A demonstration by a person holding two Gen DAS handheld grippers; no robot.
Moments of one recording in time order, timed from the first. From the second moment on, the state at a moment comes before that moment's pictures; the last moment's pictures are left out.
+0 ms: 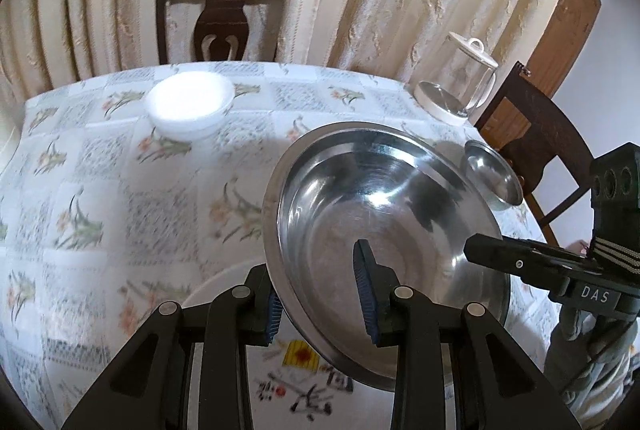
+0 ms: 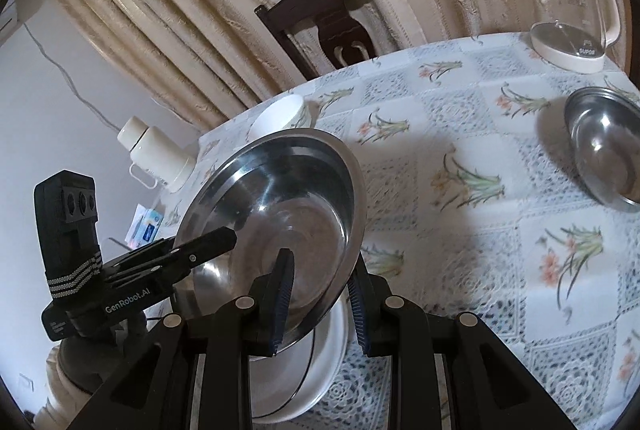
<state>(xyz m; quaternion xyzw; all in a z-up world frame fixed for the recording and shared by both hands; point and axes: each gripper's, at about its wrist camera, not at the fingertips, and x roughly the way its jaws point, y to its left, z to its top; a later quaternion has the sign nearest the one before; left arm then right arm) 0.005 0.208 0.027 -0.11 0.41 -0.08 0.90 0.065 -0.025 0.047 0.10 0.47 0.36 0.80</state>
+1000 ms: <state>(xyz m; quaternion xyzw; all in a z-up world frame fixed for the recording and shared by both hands) -0.069 0.232 0.003 -0.14 0.42 -0.06 0.89 0.018 -0.002 0.026 0.09 0.49 0.39 0.78</state>
